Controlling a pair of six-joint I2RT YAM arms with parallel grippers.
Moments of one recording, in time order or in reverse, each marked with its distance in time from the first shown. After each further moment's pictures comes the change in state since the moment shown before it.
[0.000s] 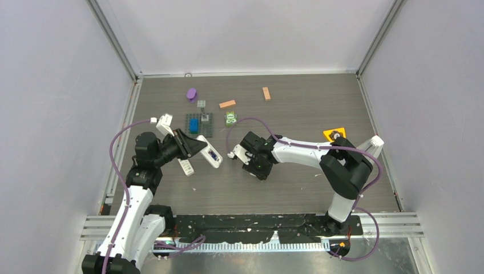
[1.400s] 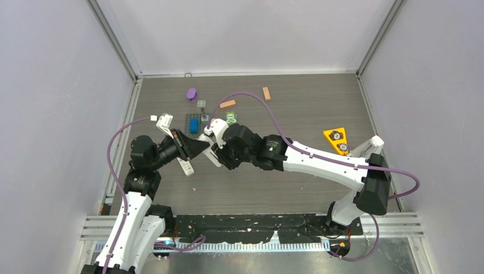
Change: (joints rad) left arm -0.023 -0.078 0.001 0.097 0.112 0.023; right arm 0.263 -0.219 0.292 0.141 0.170 0.395
